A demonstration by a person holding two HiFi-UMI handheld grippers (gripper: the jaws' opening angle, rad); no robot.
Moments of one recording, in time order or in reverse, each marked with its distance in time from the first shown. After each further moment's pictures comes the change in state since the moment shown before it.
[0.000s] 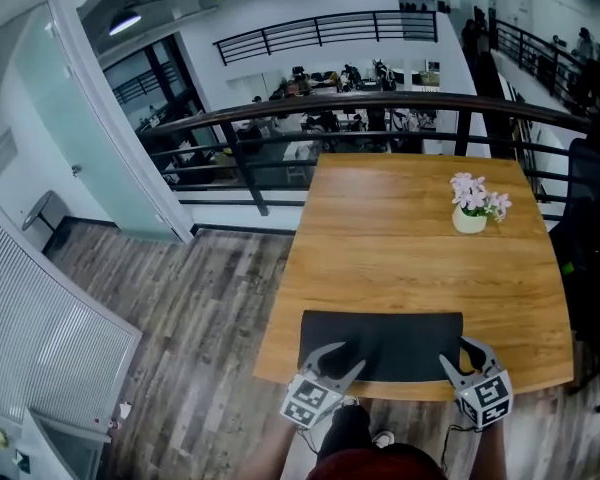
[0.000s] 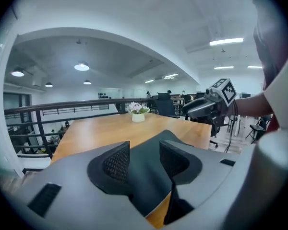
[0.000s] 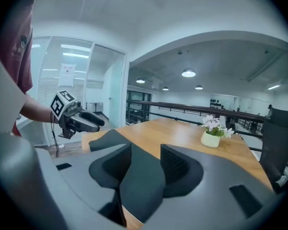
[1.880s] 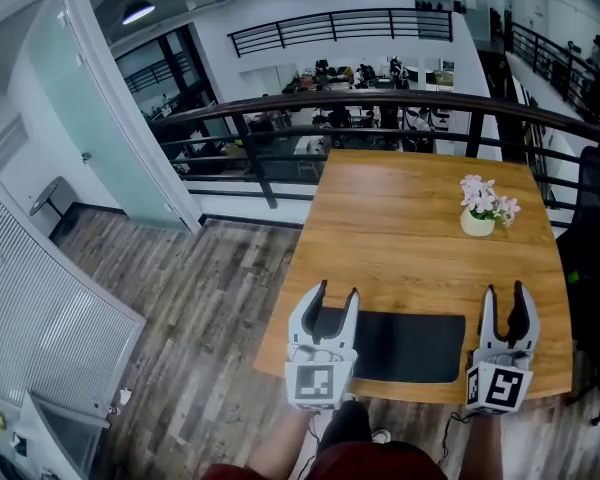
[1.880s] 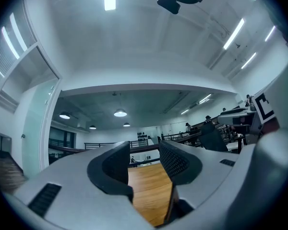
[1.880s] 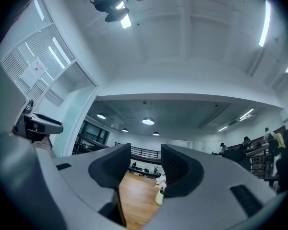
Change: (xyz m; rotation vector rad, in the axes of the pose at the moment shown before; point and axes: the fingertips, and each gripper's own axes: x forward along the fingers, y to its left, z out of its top) left arm -0.054 0.062 0.206 0.039 -0.542 0.526; right arm -0.062 -0.088 0.174 -0.052 -0.559 -0.578
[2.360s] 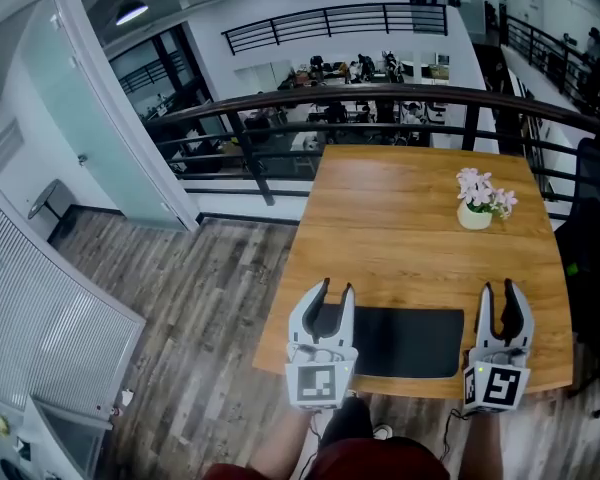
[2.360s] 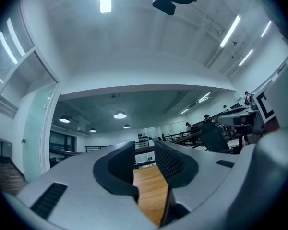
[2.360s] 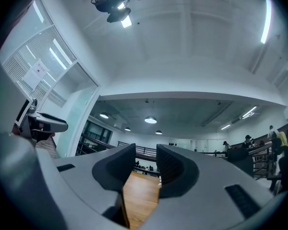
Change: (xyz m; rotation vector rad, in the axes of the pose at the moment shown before) left arm -0.001 -0.007 0.006 0.045 -0.022 0.000; right arm -0.004 0.009 -0.002 -0.008 0.023 0.043
